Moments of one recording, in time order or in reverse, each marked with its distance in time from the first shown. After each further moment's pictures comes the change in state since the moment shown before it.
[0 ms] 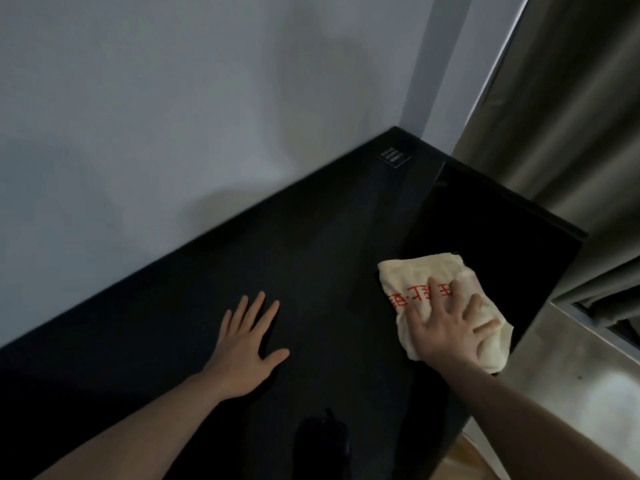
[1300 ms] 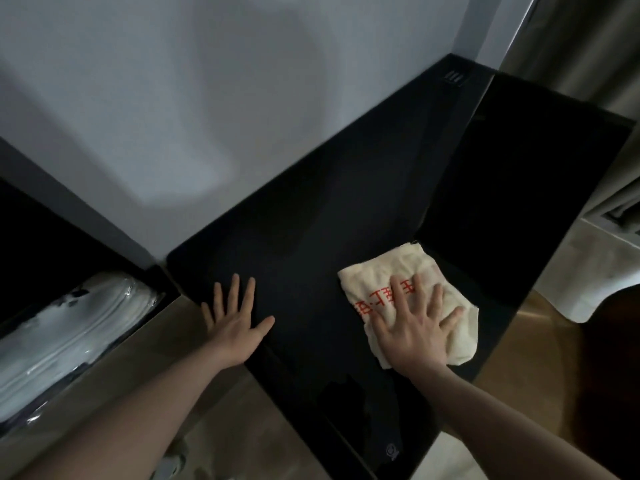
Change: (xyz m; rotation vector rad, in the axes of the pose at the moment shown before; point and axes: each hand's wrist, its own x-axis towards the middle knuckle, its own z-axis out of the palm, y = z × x) left_hand -0.265 -0.258 0.007 -0.012 -0.137 -0.260; right_hand -0.389 -0.175 0.111 -0.024 -0.071 -0.187
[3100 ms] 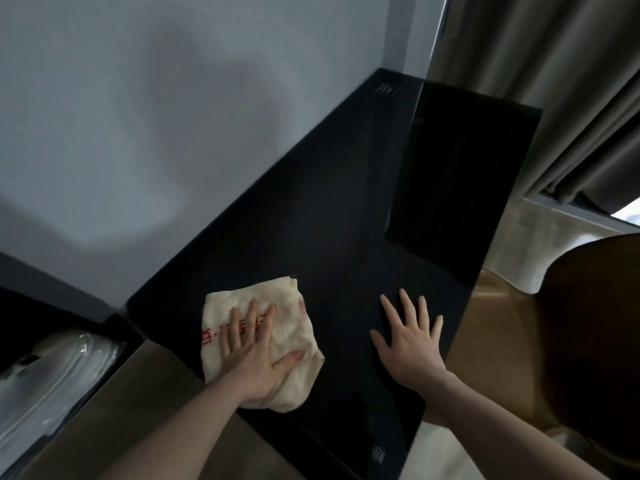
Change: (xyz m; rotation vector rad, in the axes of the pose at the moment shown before) left_hand -0.016 0.064 0.017 0.156 -0.100 0.232; right_hand -0.022 0.041 -0.013 0.164 -0.105 0.062
